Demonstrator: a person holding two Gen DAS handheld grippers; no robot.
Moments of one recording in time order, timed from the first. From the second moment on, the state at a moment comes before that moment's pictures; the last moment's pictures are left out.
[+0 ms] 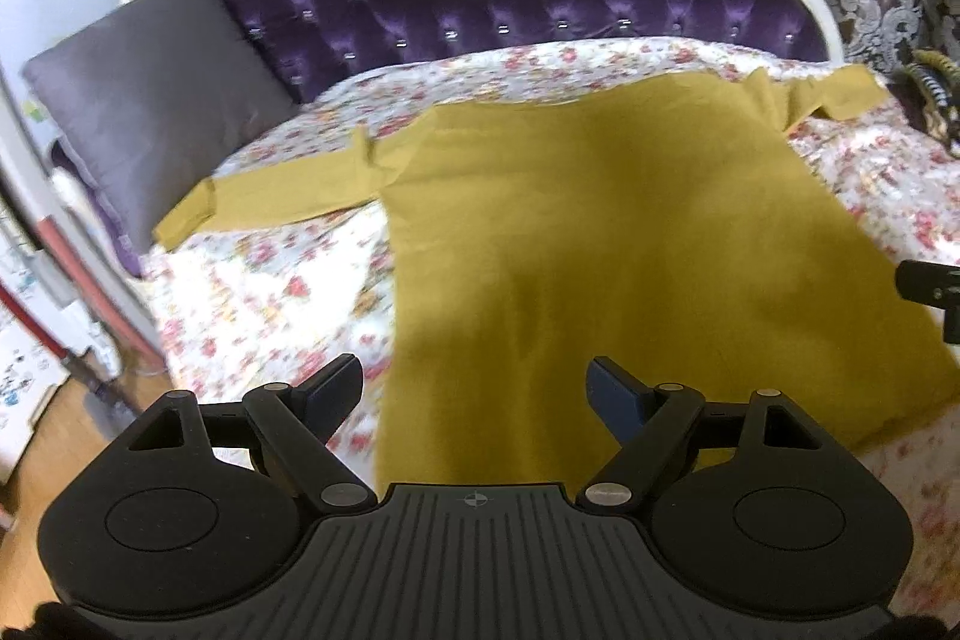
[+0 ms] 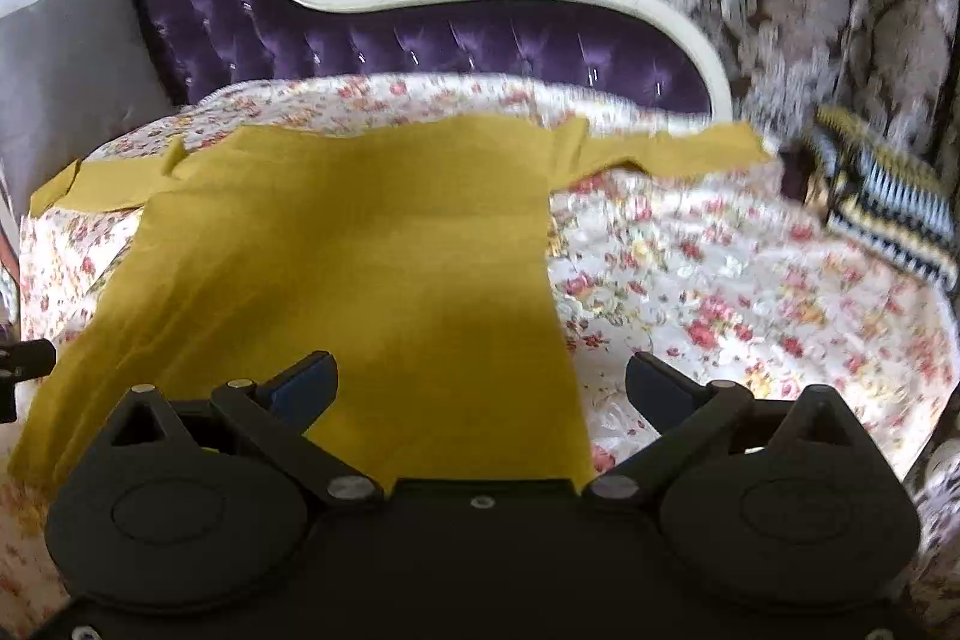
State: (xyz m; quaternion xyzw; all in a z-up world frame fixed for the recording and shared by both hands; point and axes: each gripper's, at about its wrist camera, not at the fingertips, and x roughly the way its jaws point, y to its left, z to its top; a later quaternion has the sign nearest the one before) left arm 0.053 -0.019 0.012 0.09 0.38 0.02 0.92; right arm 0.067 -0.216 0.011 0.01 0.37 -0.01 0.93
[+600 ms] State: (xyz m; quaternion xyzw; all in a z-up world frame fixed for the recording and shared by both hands) left arm 0.225 -0.035 -0.001 0.09 0.38 -0.01 0.92; right arm 0.259 -0.373 -0.014 0.08 0.37 -0.08 0.92
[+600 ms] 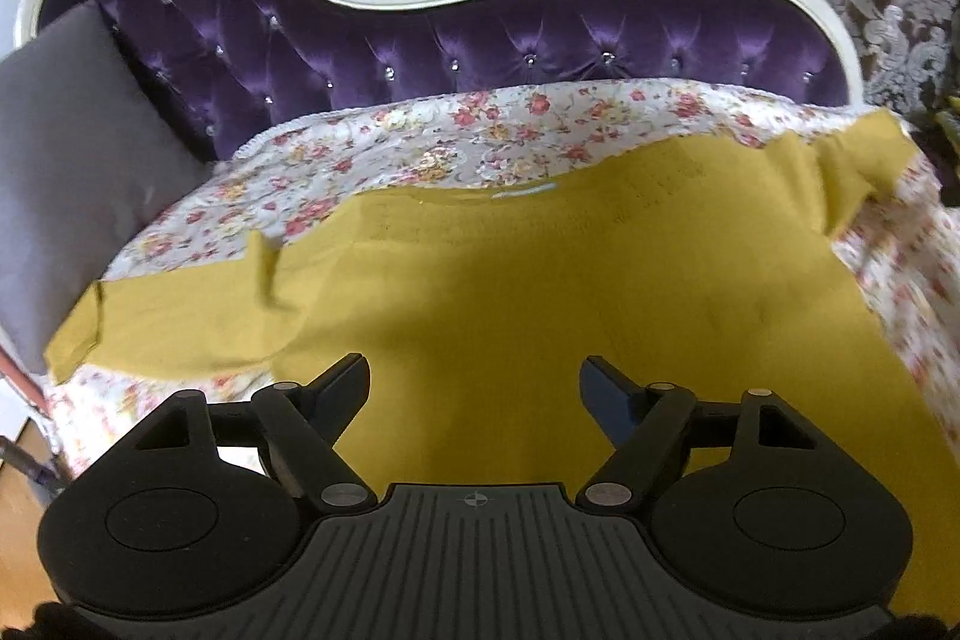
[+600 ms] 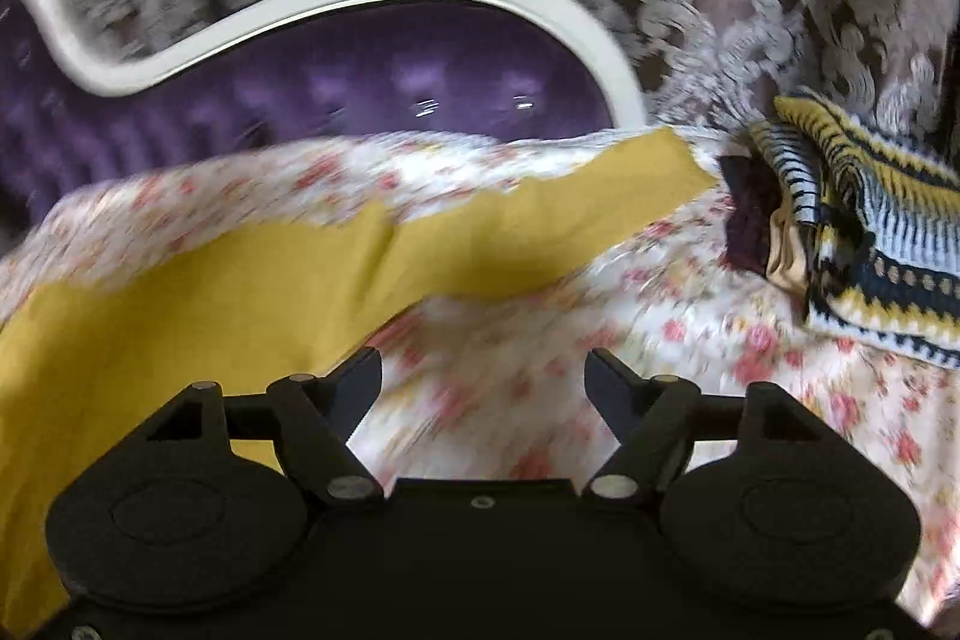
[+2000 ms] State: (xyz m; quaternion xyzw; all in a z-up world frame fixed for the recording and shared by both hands) left arm 0.333 -0.006 -0.073 0.04 0.43 0.01 0.90; right arm 0.362 -0.546 -0.031 0.18 0.32 -0.25 0.90
